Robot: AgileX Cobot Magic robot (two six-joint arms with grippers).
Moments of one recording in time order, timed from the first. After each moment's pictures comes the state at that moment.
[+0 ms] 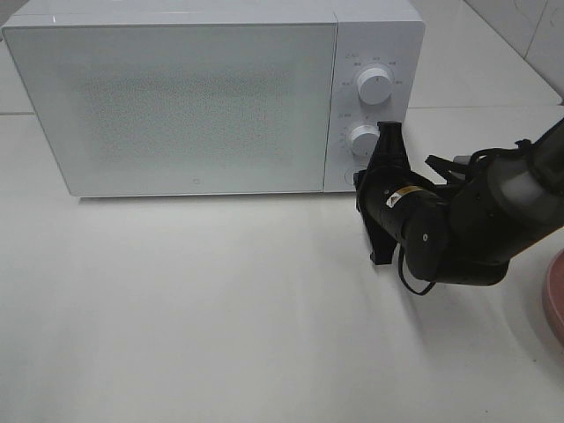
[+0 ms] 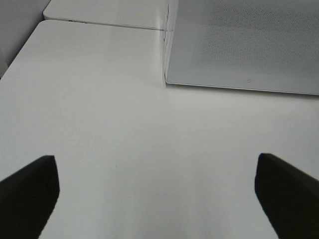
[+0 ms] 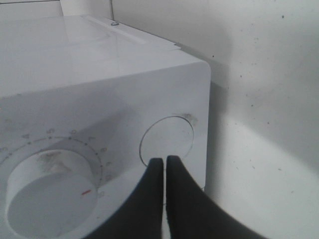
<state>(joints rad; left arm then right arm) 0.04 0.00 -0.50 -0.10 1.04 0.01 0.57 2.08 -0.75 0.52 -0.92 1.41</state>
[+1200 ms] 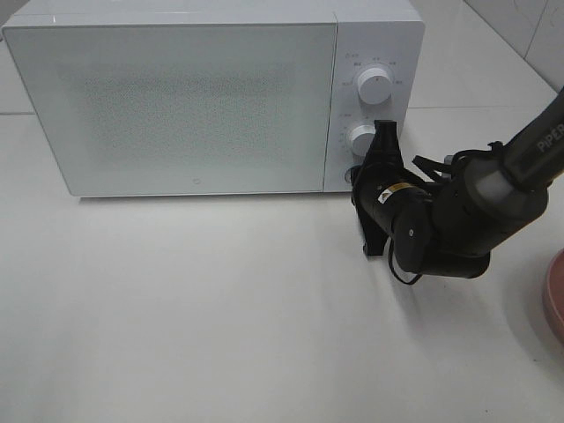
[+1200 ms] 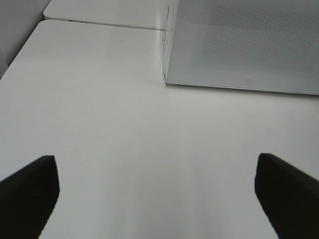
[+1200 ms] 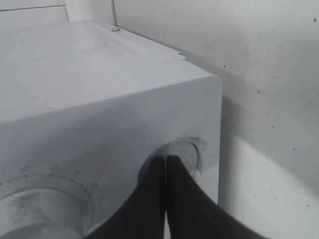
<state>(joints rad) 0.04 0.00 -0.50 -0.10 1.04 0.01 0.54 2.16 -0.83 0.49 -0.95 1.45</state>
